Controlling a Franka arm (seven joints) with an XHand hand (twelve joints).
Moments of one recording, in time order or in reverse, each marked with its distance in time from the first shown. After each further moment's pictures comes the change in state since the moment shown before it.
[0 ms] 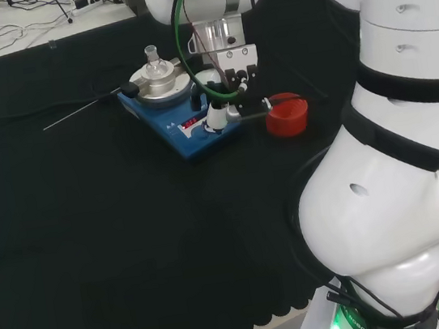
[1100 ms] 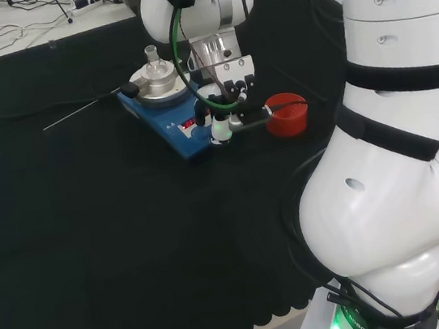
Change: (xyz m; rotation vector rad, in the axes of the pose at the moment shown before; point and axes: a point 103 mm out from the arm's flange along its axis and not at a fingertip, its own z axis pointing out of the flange) arm -0.010 0.017 0.022 0.080 -0.068 0.004
